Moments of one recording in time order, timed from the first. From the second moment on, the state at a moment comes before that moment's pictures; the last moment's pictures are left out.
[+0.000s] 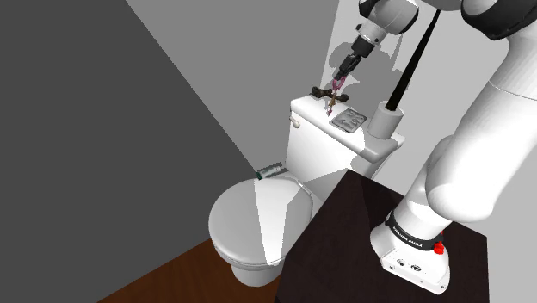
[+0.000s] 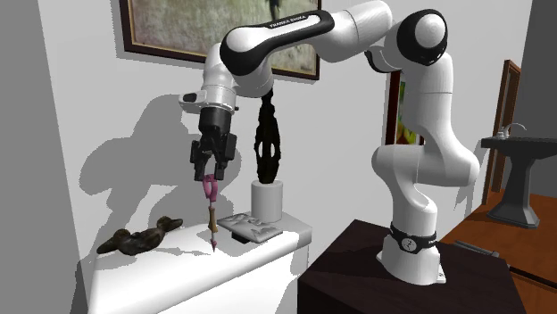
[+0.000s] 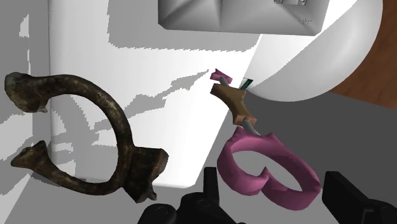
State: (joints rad) arm 0.03 0.01 -0.88 -1.97 0.45 2.02 -1.05
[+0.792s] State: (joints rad) arm 0.03 -0.01 -0.88 -1.92 0.42 1.96 -1.01
